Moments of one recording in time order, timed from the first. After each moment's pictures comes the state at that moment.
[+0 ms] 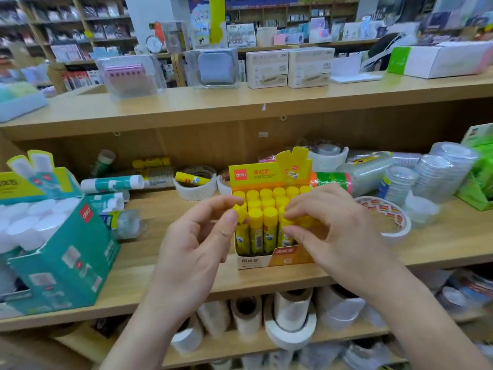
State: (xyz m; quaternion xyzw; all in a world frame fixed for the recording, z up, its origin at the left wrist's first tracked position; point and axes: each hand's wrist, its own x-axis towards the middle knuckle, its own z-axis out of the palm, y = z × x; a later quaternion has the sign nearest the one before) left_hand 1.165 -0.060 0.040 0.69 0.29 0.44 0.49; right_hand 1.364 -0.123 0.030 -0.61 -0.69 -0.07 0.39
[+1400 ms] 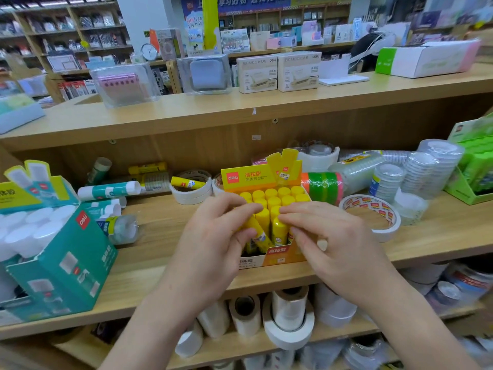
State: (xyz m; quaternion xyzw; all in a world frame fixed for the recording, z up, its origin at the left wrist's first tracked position) left_hand 1.181 -0.044 0.034 0.90 0.24 0.37 0.05; right_hand 1.366 -0.136 0.013 -0.60 -0.68 -0.08 0.40
